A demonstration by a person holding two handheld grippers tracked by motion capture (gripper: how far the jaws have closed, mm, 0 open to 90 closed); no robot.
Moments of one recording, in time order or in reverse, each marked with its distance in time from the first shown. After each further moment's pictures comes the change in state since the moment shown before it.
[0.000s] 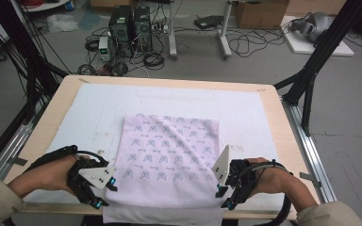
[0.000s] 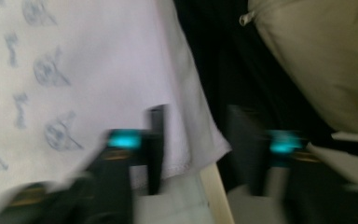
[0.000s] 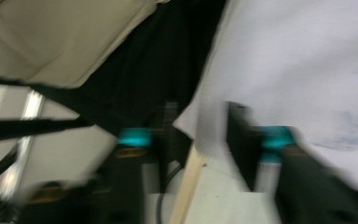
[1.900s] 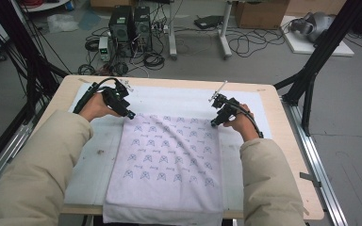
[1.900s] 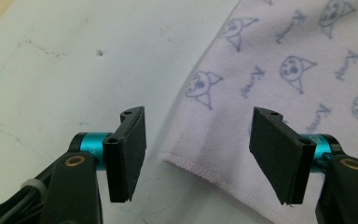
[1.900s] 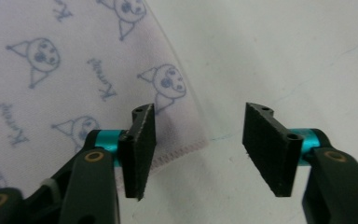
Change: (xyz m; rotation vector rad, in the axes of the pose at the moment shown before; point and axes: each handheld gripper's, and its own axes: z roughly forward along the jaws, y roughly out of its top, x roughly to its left) left arm 0.243 -0.063 -0.026 -0.006 0.445 -0.675; right arm -0.218 -0.060 -0.037 -0.016 -0.625 0.697
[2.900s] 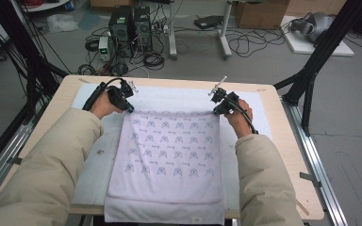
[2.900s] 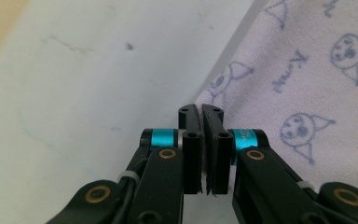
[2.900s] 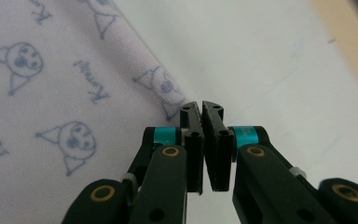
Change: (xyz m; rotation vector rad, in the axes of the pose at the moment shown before) left arm 0.010 0.016 0.014 0.066 0.141 0.069; right arm -0.012 0.013 -0.005 -0.071 -0.147 -0.009
